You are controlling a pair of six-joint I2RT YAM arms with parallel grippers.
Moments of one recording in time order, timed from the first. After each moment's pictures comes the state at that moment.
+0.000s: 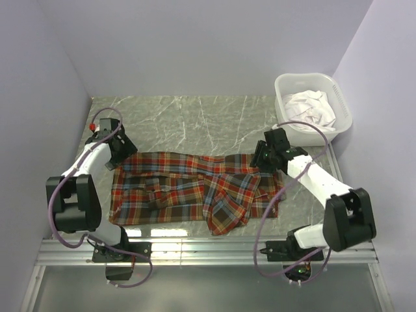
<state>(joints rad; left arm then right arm) 0.06 1.51 1.01 -0.53 -0.18 -0.62 0.32 1.34 0.90 -0.52 0.02 0.59</state>
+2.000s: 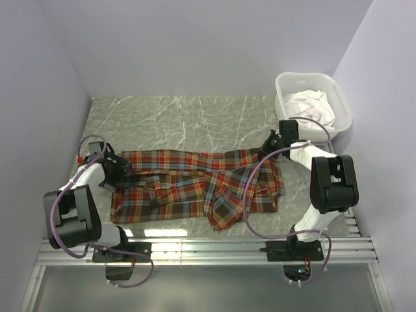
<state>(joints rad) 0.23 1.39 0.70 -0.41 0.00 -0.91 0.06 1.69 0.95 -0.12 -0.23 0.64</state>
